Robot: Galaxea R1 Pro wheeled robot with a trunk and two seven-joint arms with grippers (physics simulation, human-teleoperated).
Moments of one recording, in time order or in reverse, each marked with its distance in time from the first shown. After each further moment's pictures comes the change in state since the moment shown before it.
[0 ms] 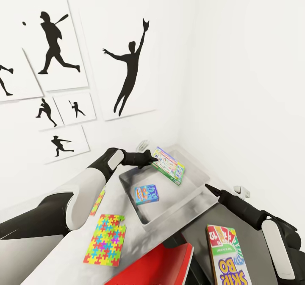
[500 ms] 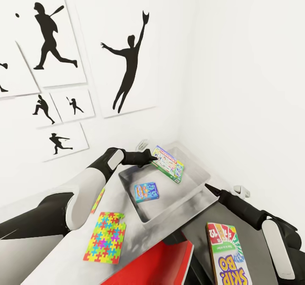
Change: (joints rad) left arm 0.000 0.000 -0.002 -0.001 -0.001 -0.031 0.000; right arm 0.000 -0.001 -0.001 -0.001 0.001 0.000 0.019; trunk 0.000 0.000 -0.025
